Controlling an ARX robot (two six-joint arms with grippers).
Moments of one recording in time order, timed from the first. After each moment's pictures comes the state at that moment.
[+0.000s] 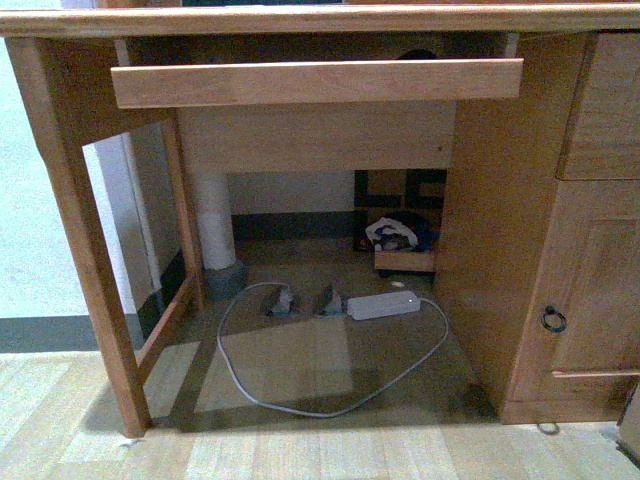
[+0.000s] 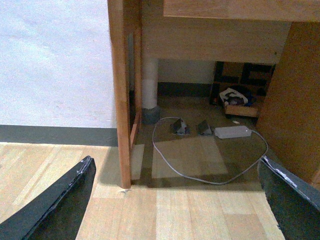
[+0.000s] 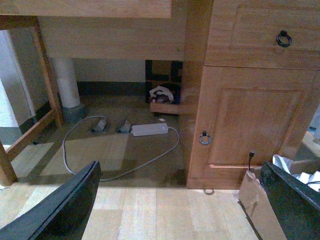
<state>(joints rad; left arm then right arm) 0.00 0.00 0.01 0.00 0.00 -0.01 0.00 0.01 0.02 0.00 0.00 0.00</state>
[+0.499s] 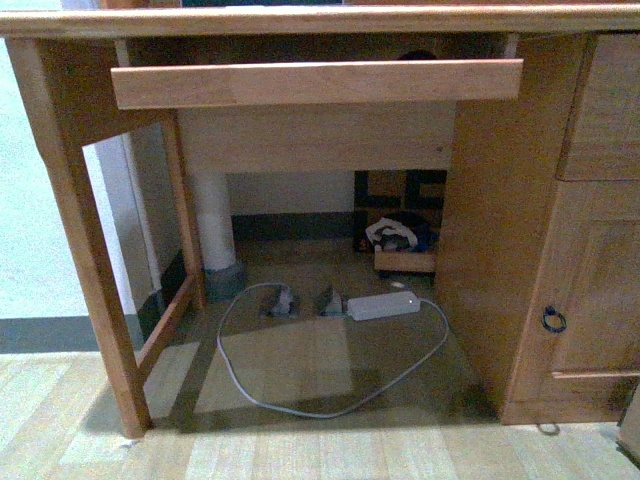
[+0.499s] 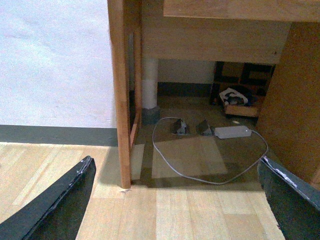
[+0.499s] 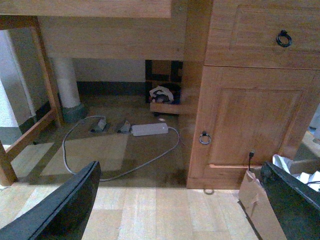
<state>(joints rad) 0.00 0.00 0.01 0.00 0.00 -0.01 0.00 0.01 0.02 0.00 0.00 0.00</state>
